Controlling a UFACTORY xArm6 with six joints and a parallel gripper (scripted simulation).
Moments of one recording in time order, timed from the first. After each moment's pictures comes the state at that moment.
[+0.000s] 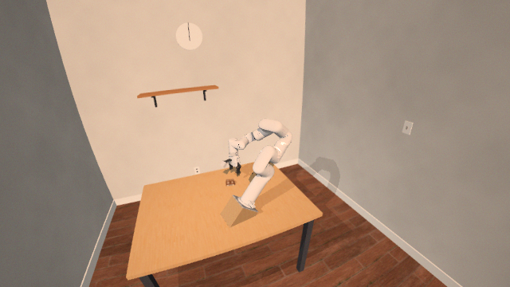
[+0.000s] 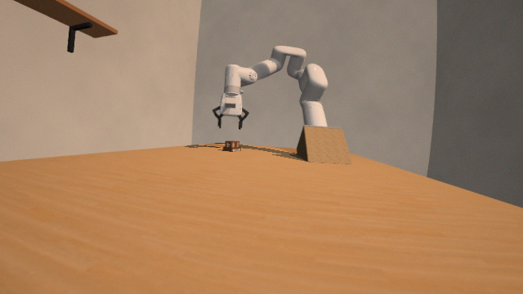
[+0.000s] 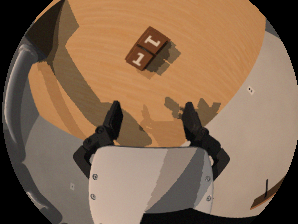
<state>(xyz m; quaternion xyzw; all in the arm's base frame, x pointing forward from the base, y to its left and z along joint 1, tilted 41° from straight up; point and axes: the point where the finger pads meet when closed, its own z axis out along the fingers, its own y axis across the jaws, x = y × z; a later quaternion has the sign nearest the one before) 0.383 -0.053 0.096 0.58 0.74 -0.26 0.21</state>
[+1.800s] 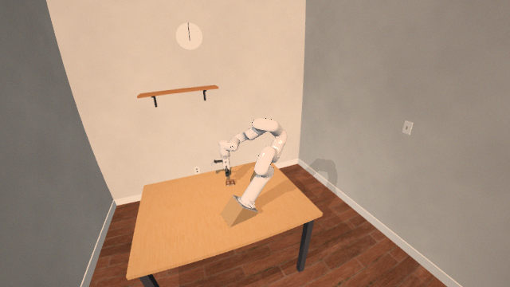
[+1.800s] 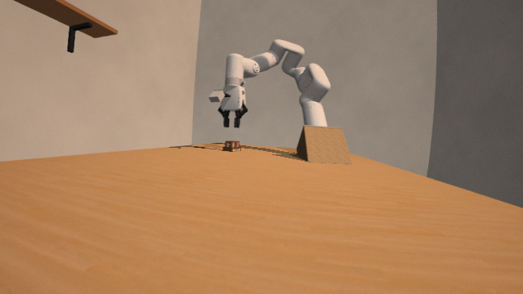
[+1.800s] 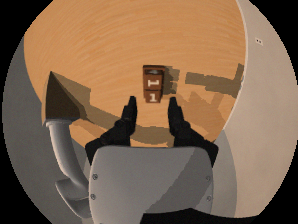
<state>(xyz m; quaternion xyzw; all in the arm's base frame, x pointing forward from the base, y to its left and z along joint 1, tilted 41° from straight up) 0.360 0.015 0.055 0.77 0.53 -0.19 0.29</state>
